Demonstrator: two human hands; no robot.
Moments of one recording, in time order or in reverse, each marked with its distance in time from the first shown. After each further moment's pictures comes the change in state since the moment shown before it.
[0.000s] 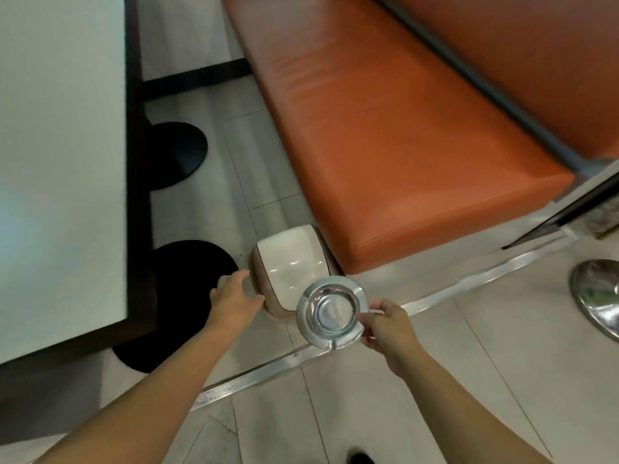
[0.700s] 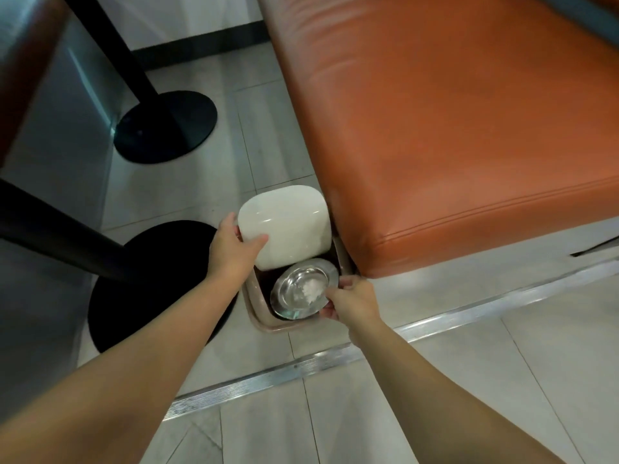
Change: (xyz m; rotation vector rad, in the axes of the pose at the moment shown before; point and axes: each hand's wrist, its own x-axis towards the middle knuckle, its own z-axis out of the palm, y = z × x) left_hand 0.115 0.012 0.059 -0.471 0.279 0.070; right_hand 0.140 0.024 0.065 -0.106 -0.100 -0.042
